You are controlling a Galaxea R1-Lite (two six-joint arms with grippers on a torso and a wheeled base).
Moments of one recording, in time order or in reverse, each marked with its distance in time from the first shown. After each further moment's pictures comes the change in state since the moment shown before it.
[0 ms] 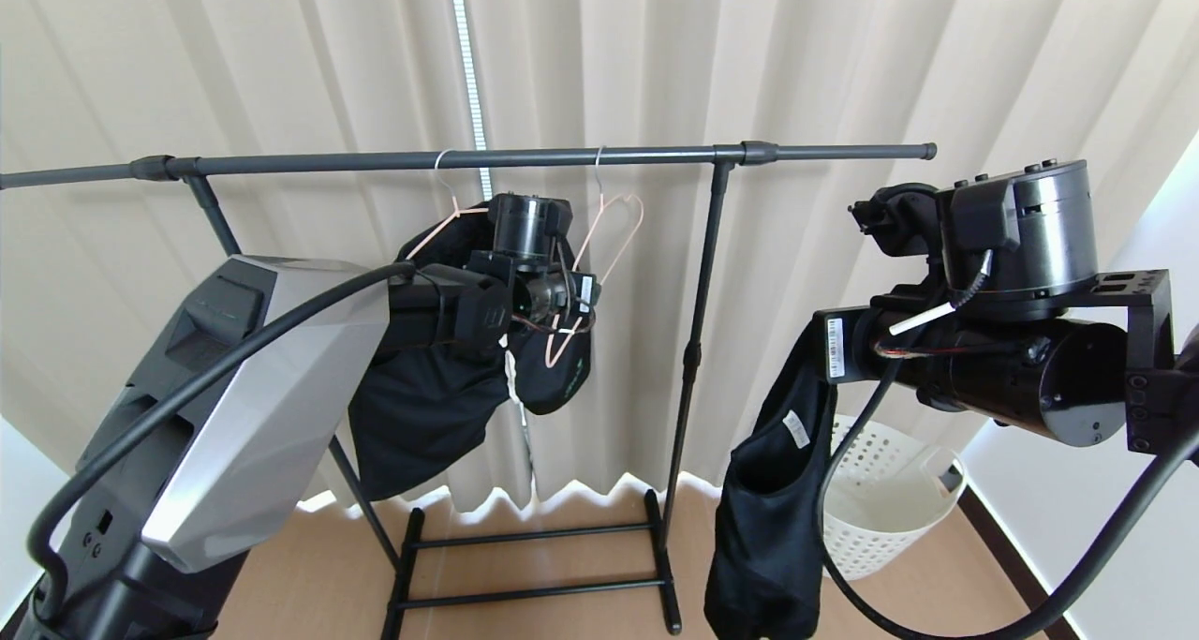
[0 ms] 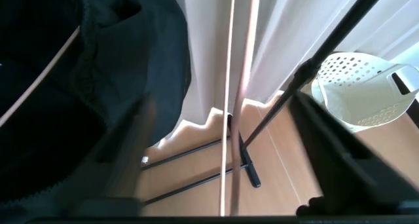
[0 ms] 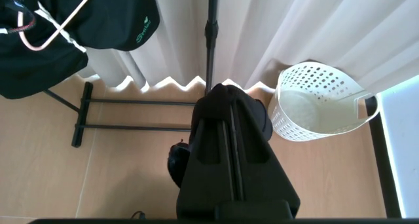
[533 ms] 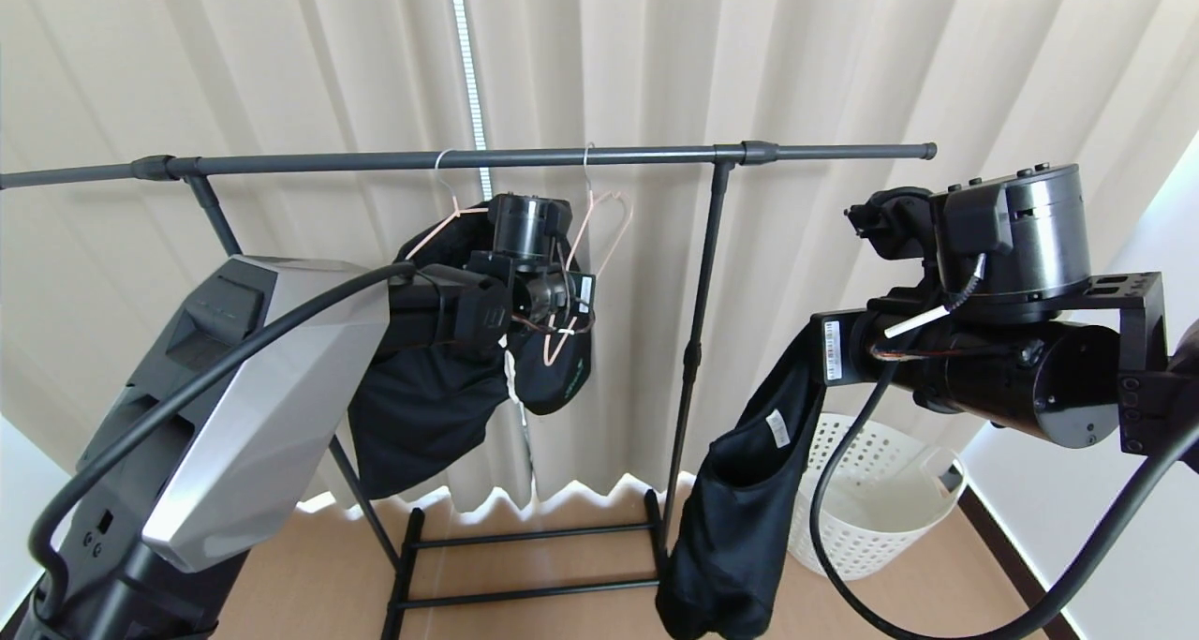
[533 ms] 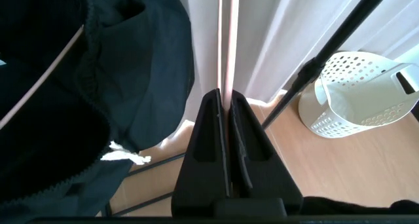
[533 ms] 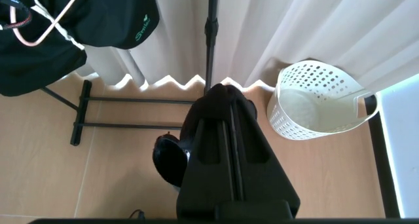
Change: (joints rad) left arm 0.000 0.000 0.000 -0.001 0.002 0.002; right arm 0.000 0.005 0.001 0.000 0.000 0.000
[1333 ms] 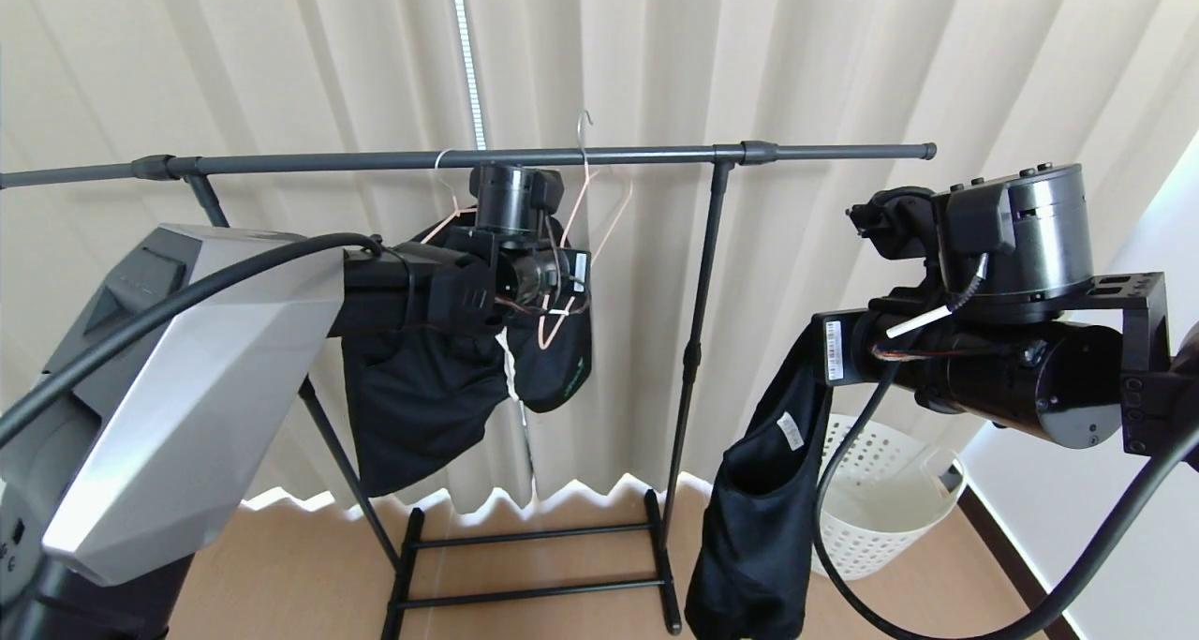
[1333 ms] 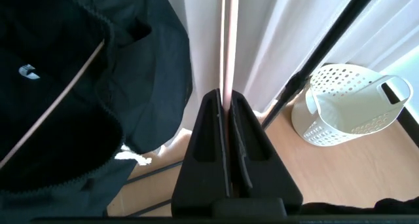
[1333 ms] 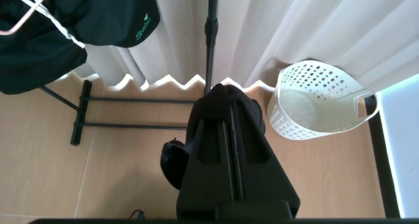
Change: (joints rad) left arm -0.007 -0.111 0.094 -0.038 0.000 -0.005; right arm 0.000 -0.003 0.002 0.000 0.000 0.000
